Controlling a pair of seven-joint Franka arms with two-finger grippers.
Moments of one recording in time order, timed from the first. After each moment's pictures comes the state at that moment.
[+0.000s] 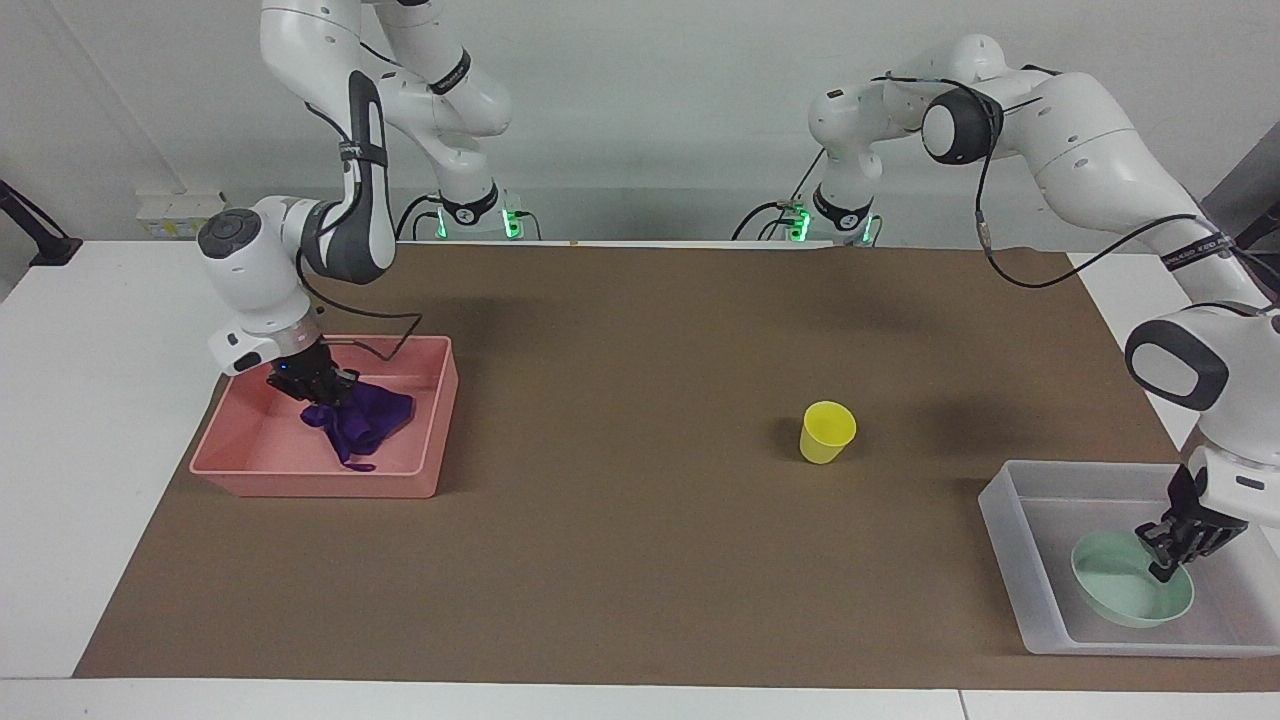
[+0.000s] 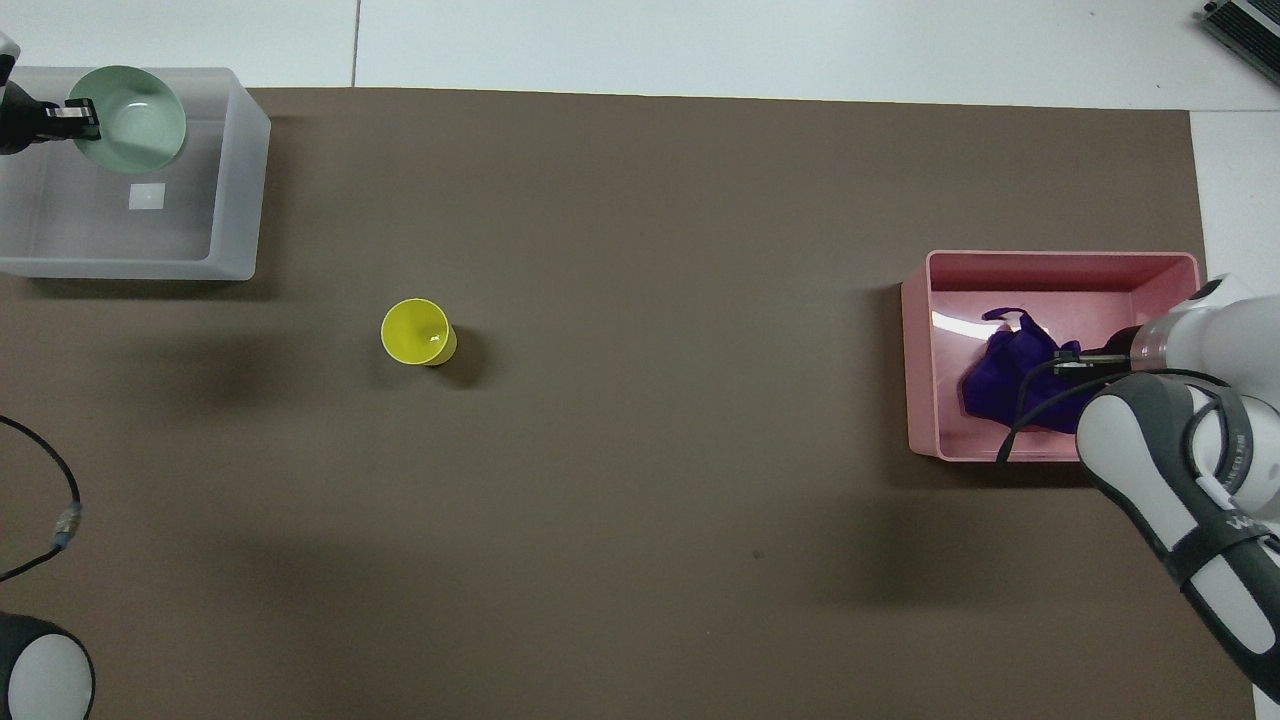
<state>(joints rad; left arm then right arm) 0.16 0.77 0.04 -1.14 -0.09 2.31 0.09 -0.15 0.15 -0.06 -2.18 -0.01 2.42 -0.13</state>
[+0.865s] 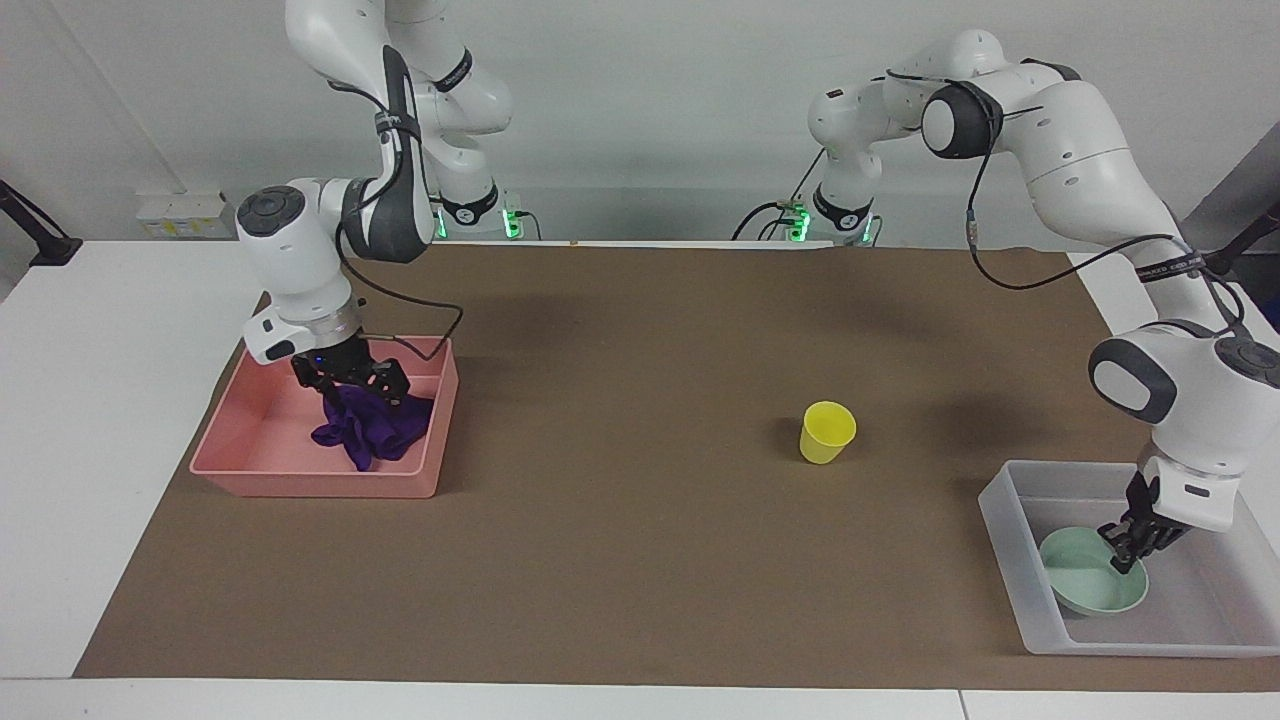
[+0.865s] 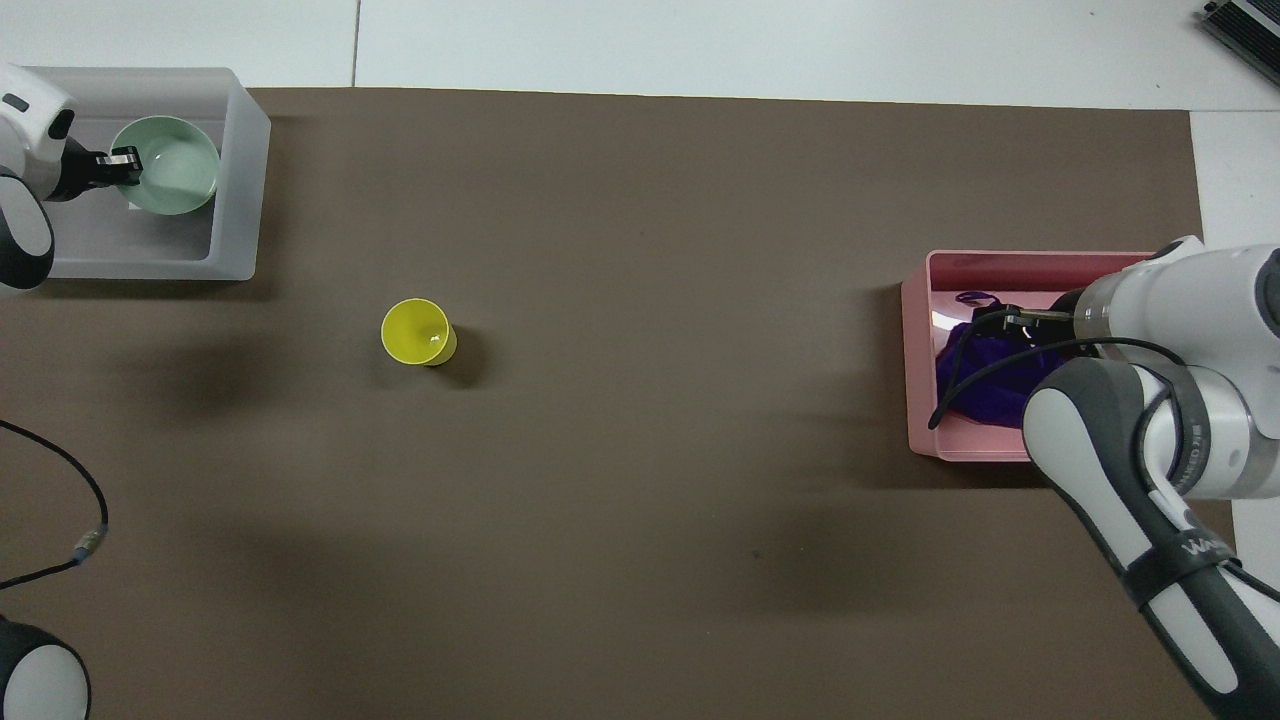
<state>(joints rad) 0.16 0.73 0.05 -1.33 -0.08 2.40 0.07 0.00 0.08 -0.04 -2.07 -0.02 2.27 0.15</state>
